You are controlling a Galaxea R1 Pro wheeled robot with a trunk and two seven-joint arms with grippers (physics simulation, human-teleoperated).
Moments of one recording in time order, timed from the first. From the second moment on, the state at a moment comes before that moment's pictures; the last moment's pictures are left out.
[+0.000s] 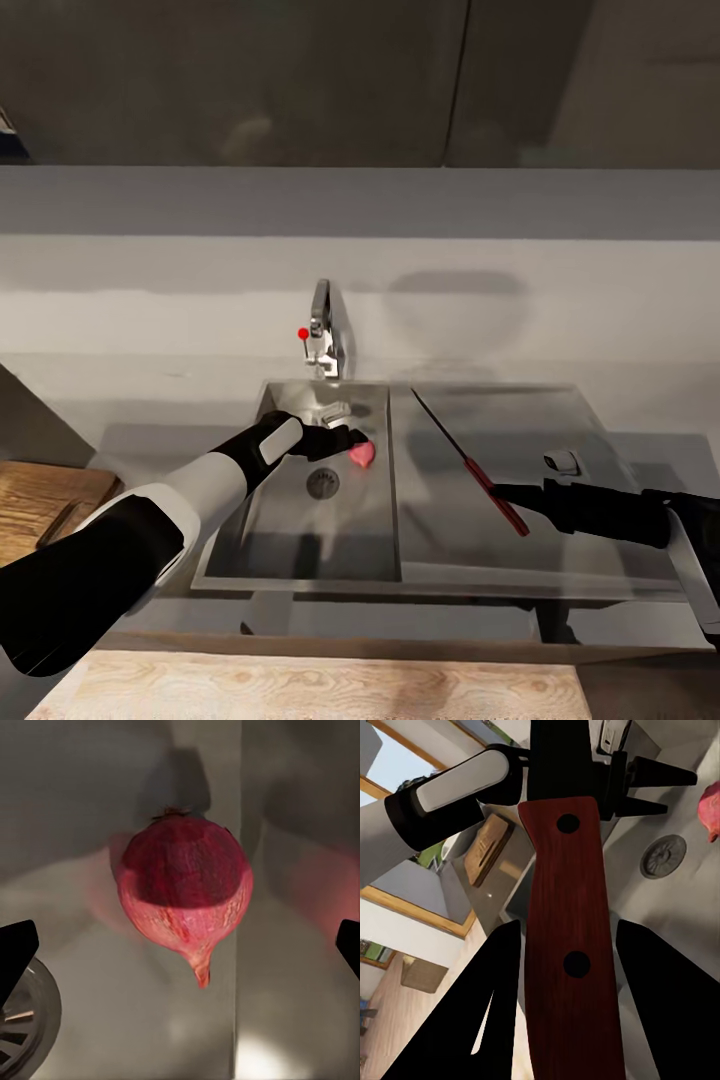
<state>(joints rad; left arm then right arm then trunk) -1.24 -0.12 -0.74 -0.22 1.16 0.56 -0.07 -0.43 -0.36 -0.20 -1.55 -0.30 1.04 1.35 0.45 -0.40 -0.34</state>
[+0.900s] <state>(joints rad) -1.24 -0.12 -0.75 -0.22 1.15 0.51 -0.07 -0.43 -0.36 -0.20 -1.55 -0.30 1.04 1.35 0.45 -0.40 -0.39</state>
